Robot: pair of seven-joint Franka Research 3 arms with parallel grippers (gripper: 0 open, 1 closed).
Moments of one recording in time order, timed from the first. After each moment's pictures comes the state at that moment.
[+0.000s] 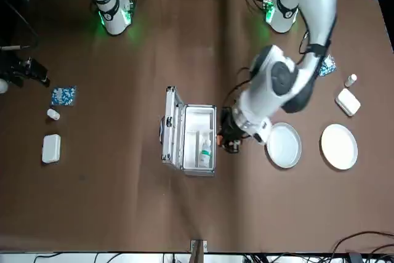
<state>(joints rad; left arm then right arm) -0.12 0.60 -0.52 -1.35 0.00 2.16 -2.24 0.01 -0.03 -0.06 -1.65 0.00 1.63 -0.04</state>
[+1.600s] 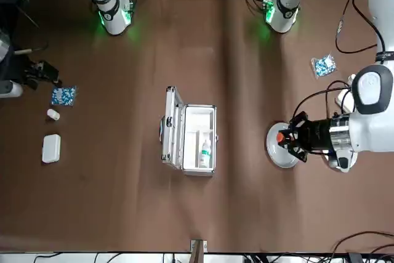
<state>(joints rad) 0.51 0.62 -0.78 -1.39 -0.30 1.81 -1.45 0.04 0.00 -0.06 -1.67 0.10 1.63 -0.04</state>
